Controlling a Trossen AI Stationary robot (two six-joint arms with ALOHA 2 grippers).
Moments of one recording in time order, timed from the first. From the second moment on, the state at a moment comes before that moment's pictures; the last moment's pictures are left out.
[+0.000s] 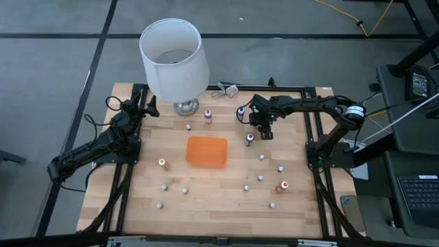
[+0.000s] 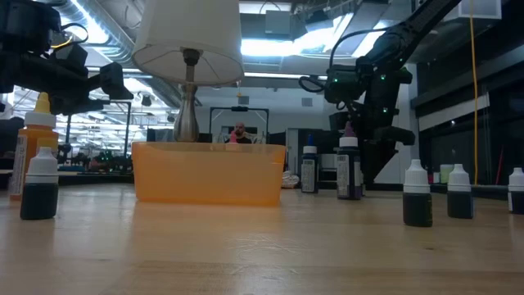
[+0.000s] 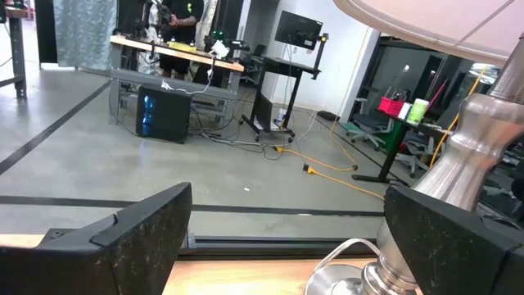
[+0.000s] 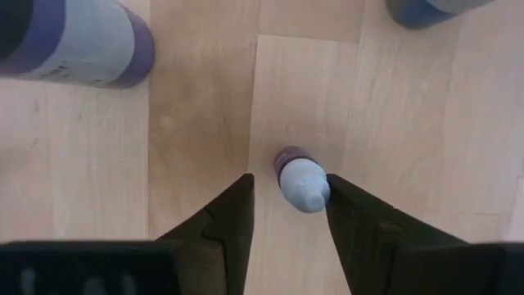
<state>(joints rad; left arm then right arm) 0.59 0.08 0.01 0.08 -0.74 -0.27 -0.46 1.65 0.92 -0.60 -0.06 -0.55</state>
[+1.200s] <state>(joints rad) 0.59 0.08 0.01 0.08 -0.74 -0.27 -0.40 1.59 1.21 -0.91 0.05 -0.45</state>
